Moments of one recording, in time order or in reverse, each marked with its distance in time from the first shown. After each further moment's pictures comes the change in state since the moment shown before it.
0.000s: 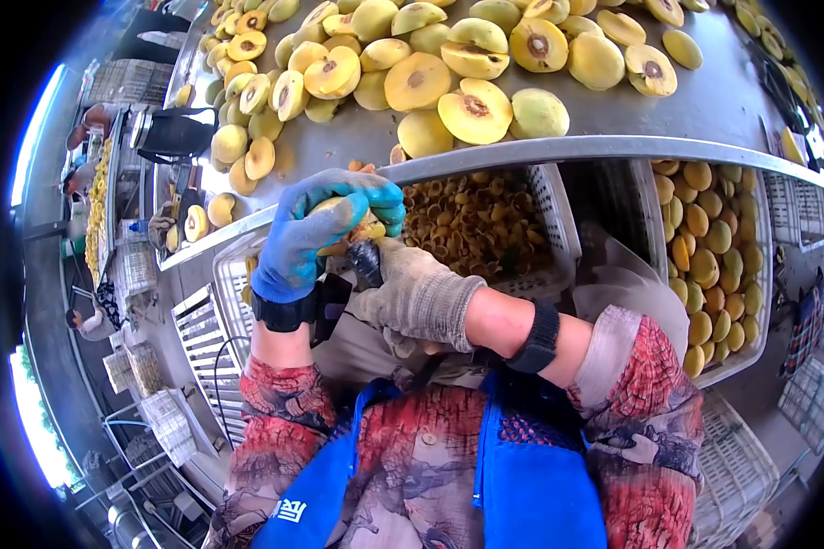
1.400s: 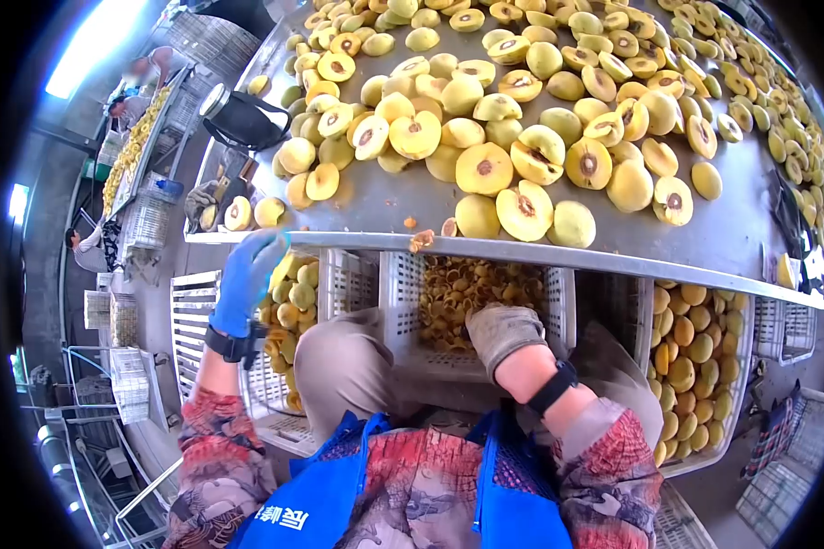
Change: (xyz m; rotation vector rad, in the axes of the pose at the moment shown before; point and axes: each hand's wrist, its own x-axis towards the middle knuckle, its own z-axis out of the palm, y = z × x) left_hand -0.100 0.016 -0.110 1.202 0.629 0.109; right_hand 0.031 0.062 -0.045 -1.583 0.321 -0.128
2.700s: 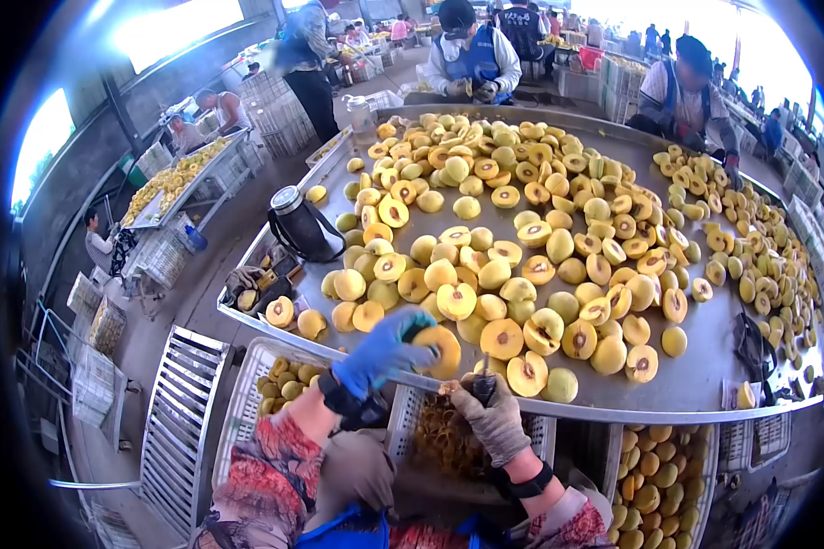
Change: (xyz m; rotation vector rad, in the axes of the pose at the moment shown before) left_hand 0.082 0.089 0.056 -1.114 -0.289 -0.008; right_hand 0.010 -0.014 -0.077 1.771 0.545 -0.100
